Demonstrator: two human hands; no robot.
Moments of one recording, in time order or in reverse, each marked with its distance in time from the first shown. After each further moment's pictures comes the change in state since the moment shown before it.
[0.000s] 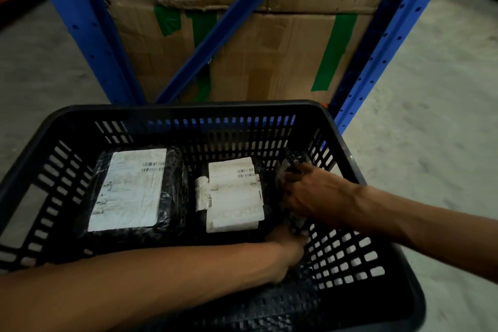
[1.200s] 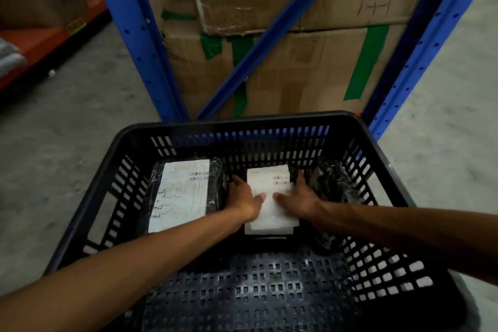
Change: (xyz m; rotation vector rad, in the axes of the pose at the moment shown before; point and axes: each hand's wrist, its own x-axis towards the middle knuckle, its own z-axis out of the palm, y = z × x) left_hand 0.023 -0.009 -0.138 0.284 0.399 -0.041; right_hand 0.099 -0.046 0.006 1.889 0.212 0.763
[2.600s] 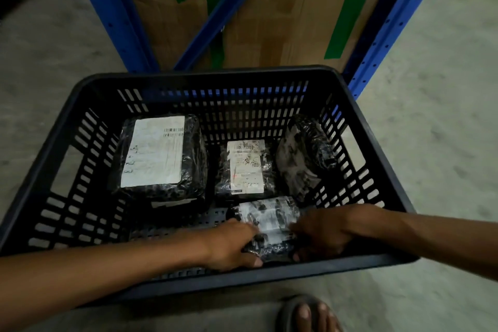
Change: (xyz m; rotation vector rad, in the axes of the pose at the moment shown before) left_hand -0.102 -0.050 0.021 0.736 -0.675 0.517; right_hand -0.116 0.038 -0.033 -1.158 -0.772 -0.107
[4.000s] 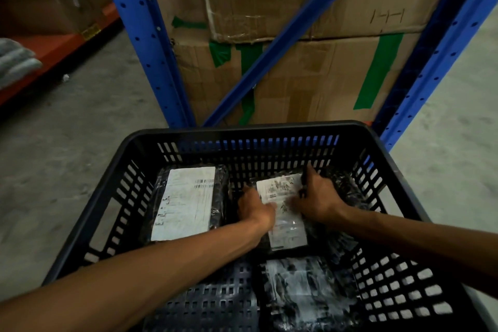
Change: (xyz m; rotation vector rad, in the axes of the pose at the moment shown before) left_hand 0.080 -0.032 -0.084 -0.857 0.837 -0.601; right_hand 0.082 0.033 -0.104 0.733 0.909 0.126
